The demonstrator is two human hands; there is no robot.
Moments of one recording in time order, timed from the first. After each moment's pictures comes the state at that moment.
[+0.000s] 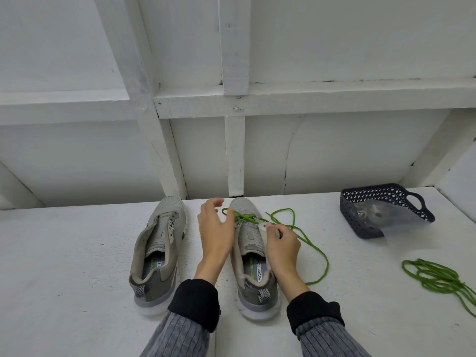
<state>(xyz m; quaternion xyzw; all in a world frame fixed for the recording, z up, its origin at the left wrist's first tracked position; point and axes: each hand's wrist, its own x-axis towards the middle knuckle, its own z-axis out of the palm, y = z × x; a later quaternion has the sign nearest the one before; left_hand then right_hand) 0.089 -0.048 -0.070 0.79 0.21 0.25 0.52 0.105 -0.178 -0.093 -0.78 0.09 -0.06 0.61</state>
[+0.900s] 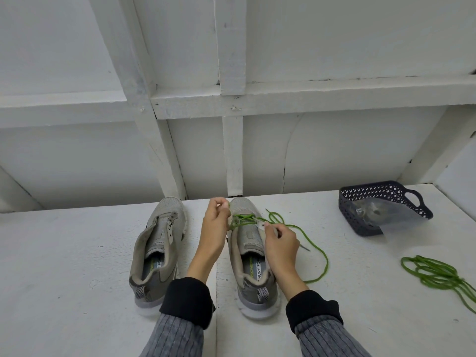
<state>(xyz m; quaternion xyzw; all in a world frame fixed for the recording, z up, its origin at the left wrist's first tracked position) 0.086 -0.041 -0.058 0.69 0.14 0.16 0.69 0.103 -0.177 -0.093 -0.77 0.09 -0.06 0.62</state>
